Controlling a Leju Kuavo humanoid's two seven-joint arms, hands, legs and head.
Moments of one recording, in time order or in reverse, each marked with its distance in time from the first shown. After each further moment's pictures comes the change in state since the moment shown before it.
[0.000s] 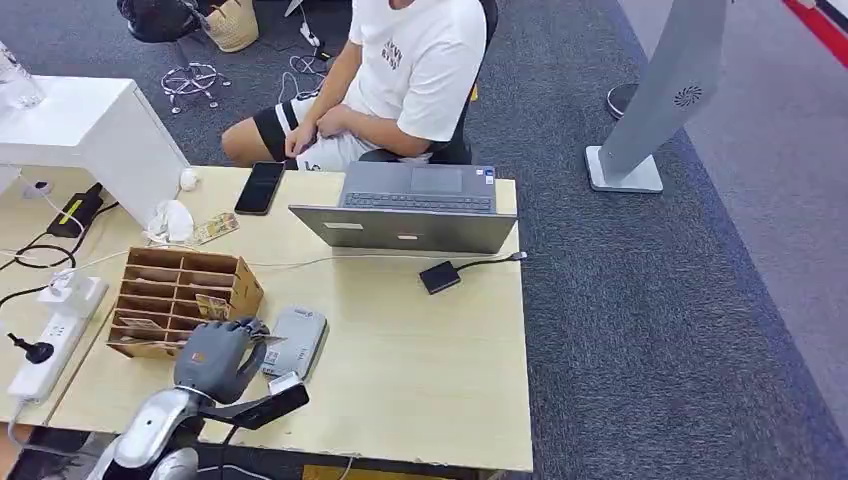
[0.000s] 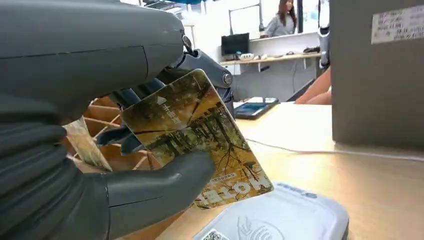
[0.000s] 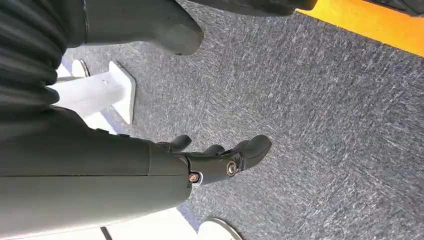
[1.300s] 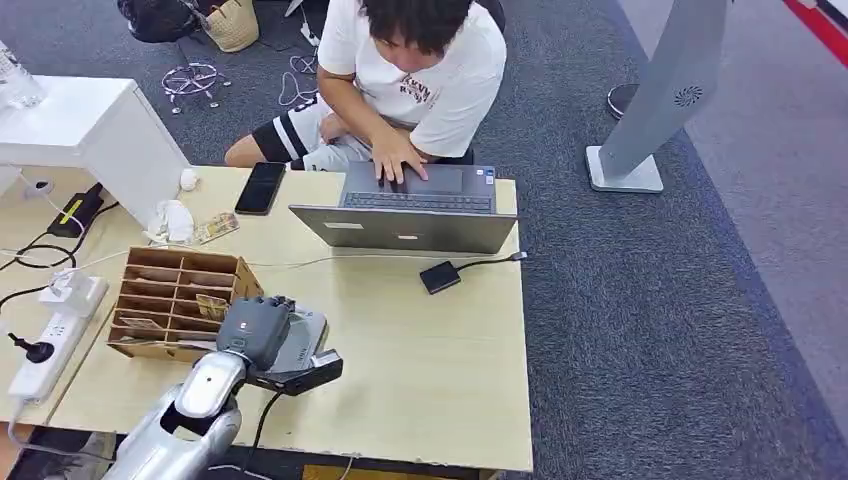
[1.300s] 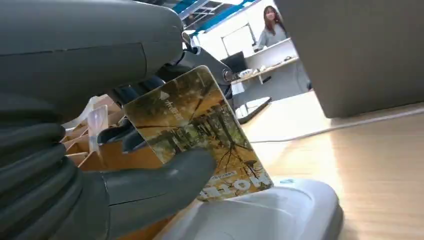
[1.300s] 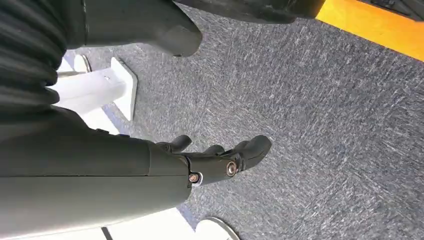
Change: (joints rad) left arm -0.241 -0.051 -0.157 0.267 -0.240 -0.056 0.103; right arm -0.003 0.001 0.003 0.000 0.017 0.028 0.008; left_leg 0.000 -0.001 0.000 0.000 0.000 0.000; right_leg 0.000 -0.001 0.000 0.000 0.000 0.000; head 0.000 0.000
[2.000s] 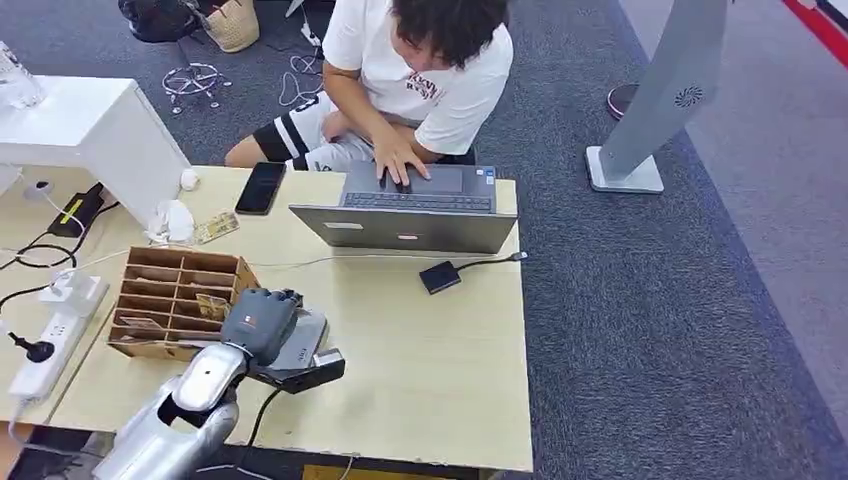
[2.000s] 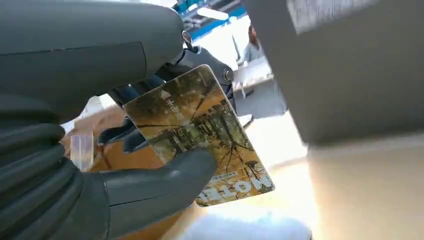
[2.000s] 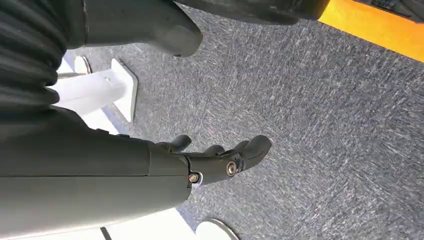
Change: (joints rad) left arm -0.039 0.055 -0.066 -0.043 0.084 0.048 -0.021; right arm 0.001 0.000 0.001 0.004 -0.014 0.000 -0.008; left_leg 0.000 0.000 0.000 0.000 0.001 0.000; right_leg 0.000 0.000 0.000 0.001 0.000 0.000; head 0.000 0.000
